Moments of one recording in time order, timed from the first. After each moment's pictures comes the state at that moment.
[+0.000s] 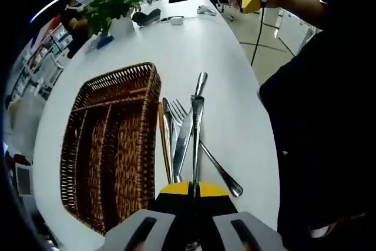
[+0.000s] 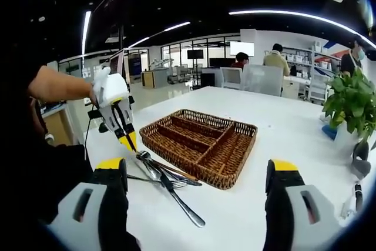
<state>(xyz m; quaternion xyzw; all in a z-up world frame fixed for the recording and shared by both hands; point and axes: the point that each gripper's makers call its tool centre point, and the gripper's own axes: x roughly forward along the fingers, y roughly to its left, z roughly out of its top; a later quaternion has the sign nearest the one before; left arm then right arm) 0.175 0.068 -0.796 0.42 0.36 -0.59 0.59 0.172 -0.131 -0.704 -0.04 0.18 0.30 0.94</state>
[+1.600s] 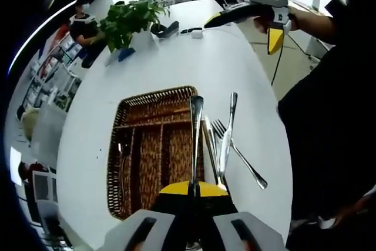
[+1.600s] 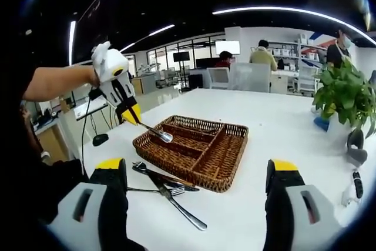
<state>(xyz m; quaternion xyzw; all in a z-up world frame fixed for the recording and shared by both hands) 0.244 0.061 -0.714 0.44 0.33 -0.56 0.61 0.179 -0.138 -0.685 0.00 0.18 0.27 0.95</state>
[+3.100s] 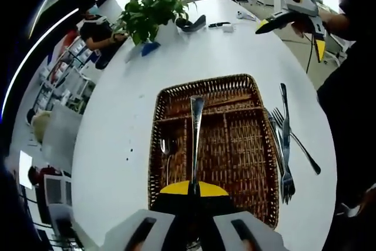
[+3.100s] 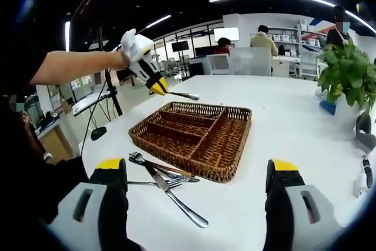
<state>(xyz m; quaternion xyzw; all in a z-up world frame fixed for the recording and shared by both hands) 0.375 0.062 -0.728 0.47 0.29 -0.53 0.64 0.196 -0.136 -0.726 0.01 0.23 0.27 0.94</state>
